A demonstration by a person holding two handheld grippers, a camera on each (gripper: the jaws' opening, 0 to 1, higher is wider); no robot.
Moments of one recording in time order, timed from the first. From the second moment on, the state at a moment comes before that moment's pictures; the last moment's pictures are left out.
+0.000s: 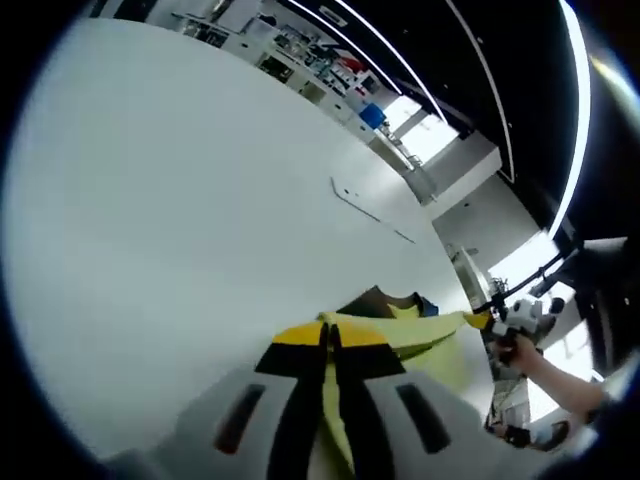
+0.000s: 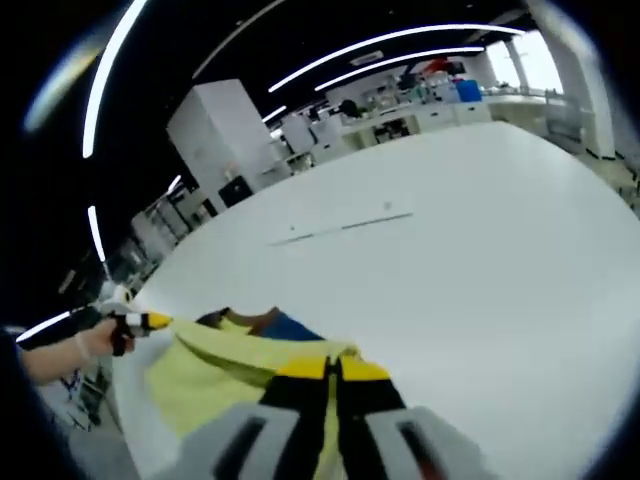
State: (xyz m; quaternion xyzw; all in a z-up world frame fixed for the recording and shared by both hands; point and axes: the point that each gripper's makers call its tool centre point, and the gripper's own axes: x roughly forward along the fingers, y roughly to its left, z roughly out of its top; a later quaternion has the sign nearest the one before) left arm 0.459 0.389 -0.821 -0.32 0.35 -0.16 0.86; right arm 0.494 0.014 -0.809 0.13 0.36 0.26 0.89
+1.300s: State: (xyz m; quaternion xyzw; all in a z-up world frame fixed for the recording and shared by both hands) left arm 0.436 0.376 -0.811 -0.21 0.35 -0.25 0.88; right arm 0.484 0.014 -0.812 0.07 0.35 0.29 0.89
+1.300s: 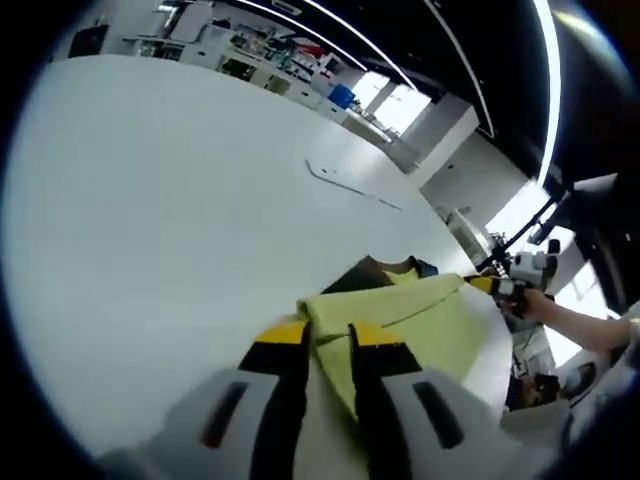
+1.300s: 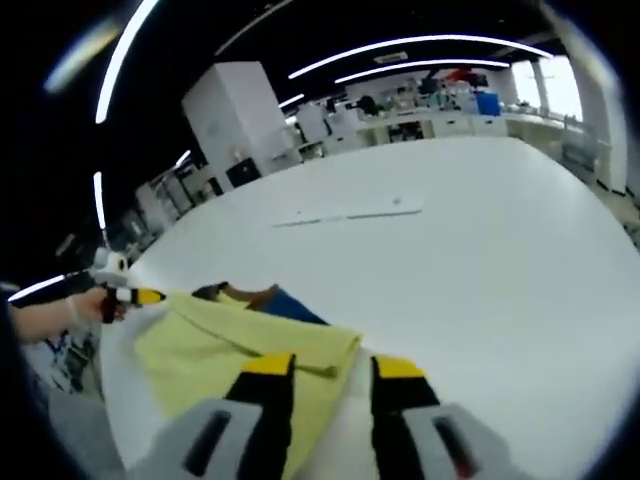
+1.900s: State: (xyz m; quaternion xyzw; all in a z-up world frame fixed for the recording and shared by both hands) left arm 0.412 0.350 -0.802 -0.13 0.34 -0.33 0.87; right arm 0.453 0.043 -0.812 0.01 0.33 0.36 0.87
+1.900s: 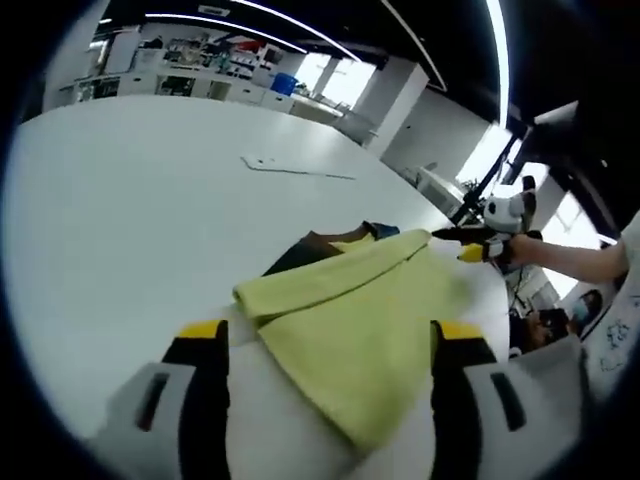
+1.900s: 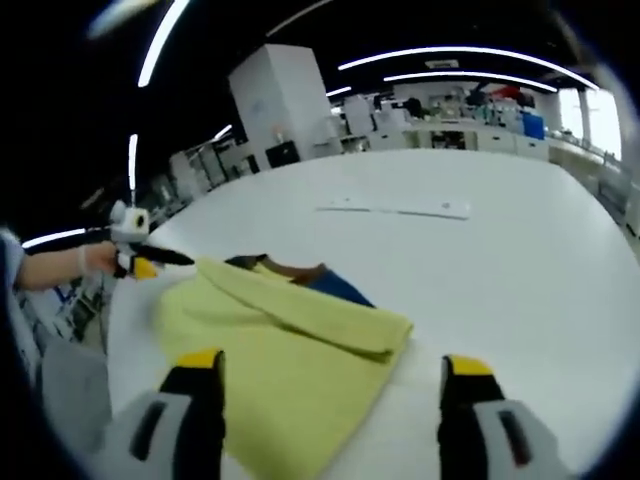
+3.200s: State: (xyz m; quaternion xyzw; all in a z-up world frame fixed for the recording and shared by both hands) left arm 0.429 0.304 -0.799 -0.16 0.32 -0.35 0.87; right arm 0.443 0.078 -0.805 0.02 0.32 0.40 0.86
